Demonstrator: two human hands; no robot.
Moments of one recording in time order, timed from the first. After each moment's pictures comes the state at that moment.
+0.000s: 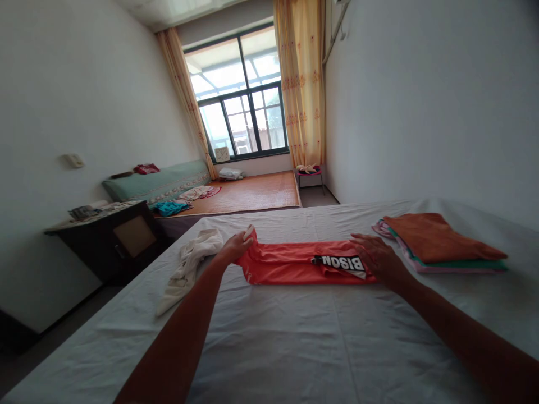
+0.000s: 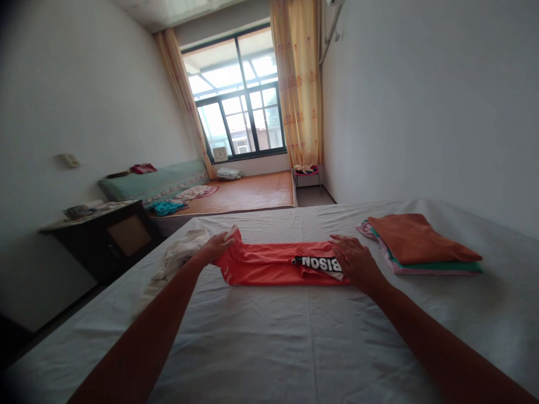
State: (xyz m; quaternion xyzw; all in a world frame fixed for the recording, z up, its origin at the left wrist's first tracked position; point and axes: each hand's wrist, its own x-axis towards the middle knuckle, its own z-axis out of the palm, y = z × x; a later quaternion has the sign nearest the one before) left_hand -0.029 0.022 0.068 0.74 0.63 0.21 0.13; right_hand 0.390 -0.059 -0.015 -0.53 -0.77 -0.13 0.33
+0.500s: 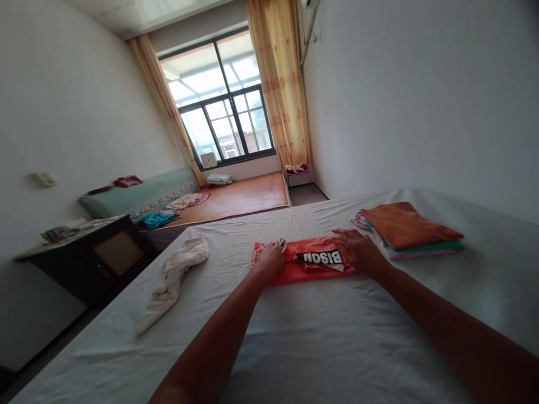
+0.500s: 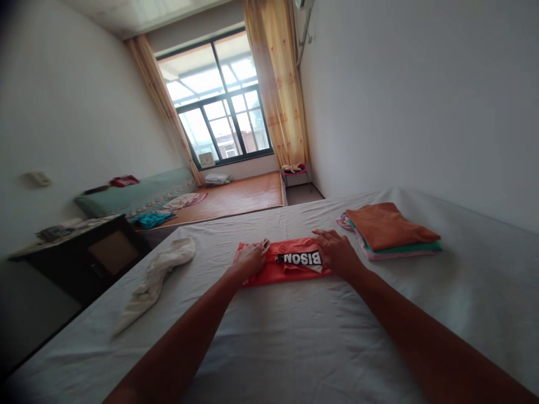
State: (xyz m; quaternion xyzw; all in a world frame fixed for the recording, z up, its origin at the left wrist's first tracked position) left_hand 0.124 0.002 0.023 0.83 0.56 0.02 0.00; right_hand 0.402 -0.063 -0.008 -0.55 -0.77 -0.15 0.29
